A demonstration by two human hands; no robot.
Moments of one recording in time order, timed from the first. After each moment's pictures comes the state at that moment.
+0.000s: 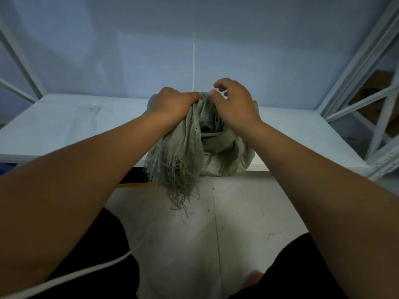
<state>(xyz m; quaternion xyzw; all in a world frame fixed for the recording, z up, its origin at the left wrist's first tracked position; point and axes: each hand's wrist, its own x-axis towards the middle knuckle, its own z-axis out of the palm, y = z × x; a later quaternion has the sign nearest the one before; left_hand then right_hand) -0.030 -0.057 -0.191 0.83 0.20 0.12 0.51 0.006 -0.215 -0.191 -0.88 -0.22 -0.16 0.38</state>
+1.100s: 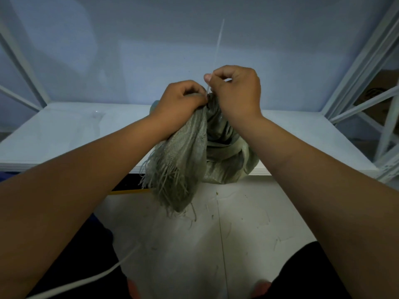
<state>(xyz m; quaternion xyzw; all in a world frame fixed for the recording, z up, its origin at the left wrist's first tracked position) -0.047 -0.062 -0.177 0.81 -0.04 0.19 0.56 -0.011 -0.196 -0.158 -0.79 -0.19 -0.24 0.53</state>
